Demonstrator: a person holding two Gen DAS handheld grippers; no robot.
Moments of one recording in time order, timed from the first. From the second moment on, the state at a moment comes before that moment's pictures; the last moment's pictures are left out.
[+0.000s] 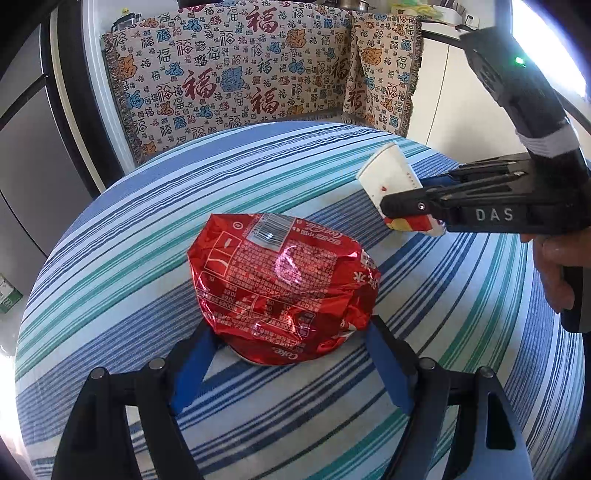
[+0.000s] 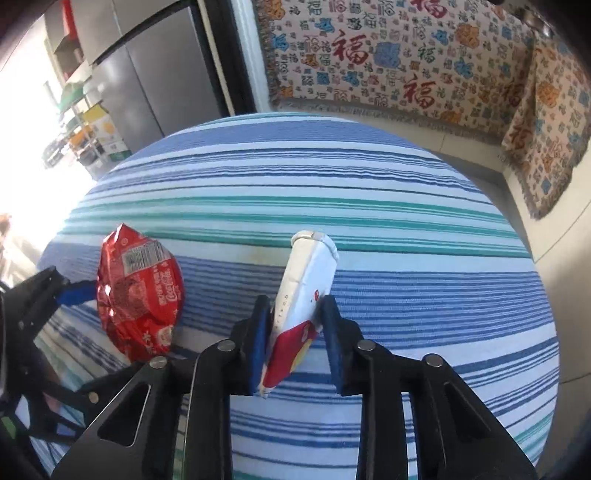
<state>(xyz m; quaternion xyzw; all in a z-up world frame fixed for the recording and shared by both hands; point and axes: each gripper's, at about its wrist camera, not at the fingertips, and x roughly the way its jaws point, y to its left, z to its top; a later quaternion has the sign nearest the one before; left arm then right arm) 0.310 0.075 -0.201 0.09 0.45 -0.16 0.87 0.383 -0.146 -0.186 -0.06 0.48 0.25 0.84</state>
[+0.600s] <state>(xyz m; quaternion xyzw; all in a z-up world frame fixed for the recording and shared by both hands) 0.221 0.047 -0.184 0.08 0.43 -0.17 0.88 0.240 -0.226 -0.170 -0.04 0.45 0.29 0.84</state>
